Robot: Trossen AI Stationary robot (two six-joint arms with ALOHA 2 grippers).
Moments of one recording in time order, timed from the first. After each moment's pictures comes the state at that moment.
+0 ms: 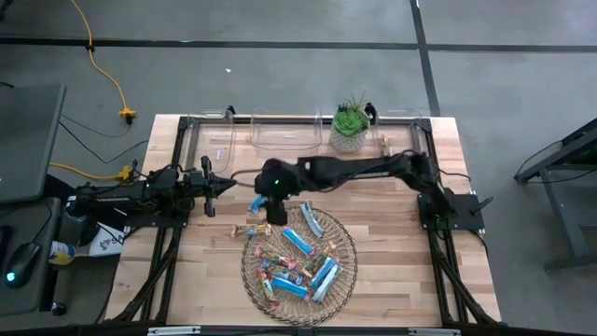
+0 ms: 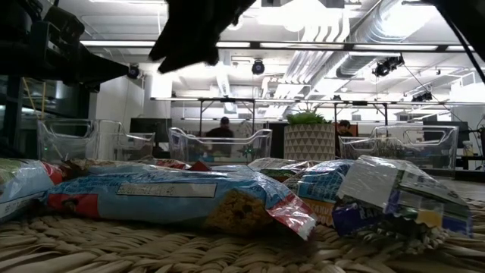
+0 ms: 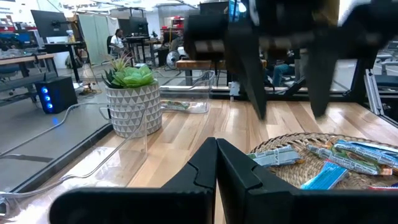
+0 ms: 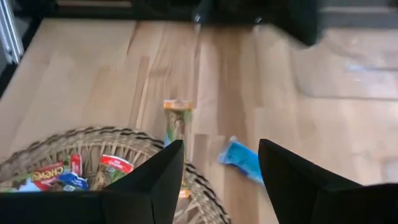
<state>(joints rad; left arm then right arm) 0.06 0.01 0.02 0.01 -0.13 0.05 0.01 2.15 1.96 -0.55 -0.07 0.00</state>
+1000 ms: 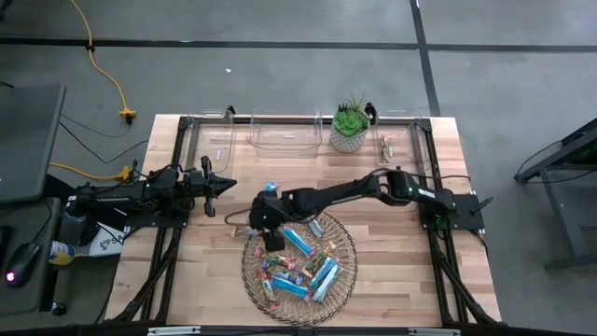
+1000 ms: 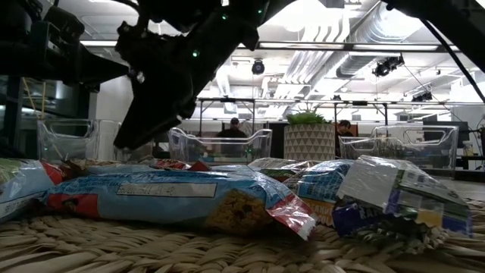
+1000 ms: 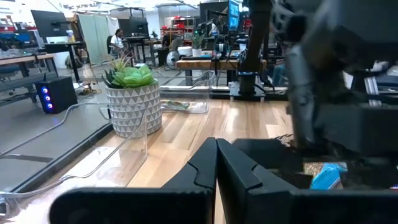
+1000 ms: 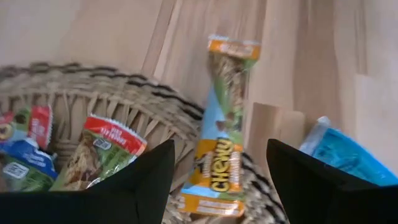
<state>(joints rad) 0.06 0.01 0.02 0.01 -0.13 0.05 0.11 2.38 1.96 -0.45 -0.03 -0.08</state>
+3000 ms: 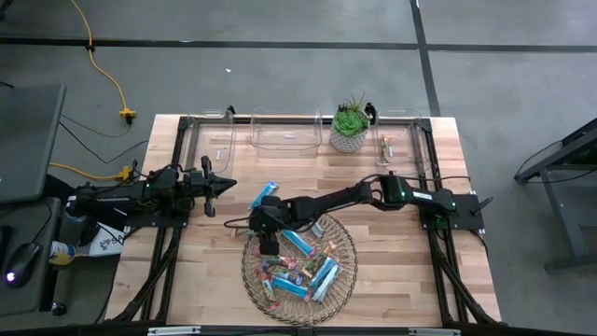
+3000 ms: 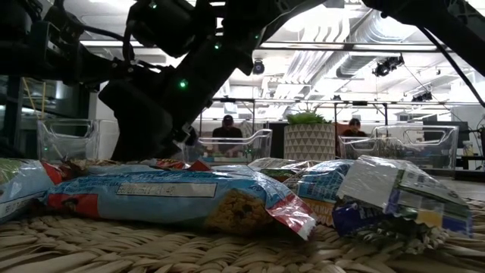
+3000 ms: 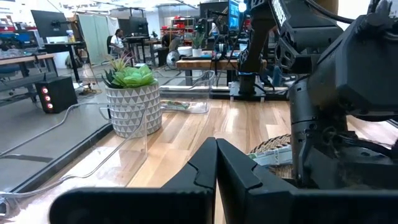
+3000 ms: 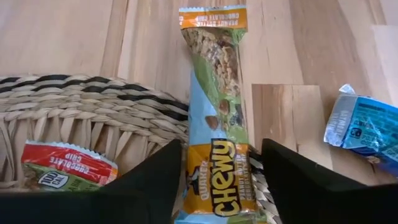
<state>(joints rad) 0.06 0.01 0.02 0.01 -0.13 0.05 0.12 2.46 1.95 -0.36 0.03 0.12</state>
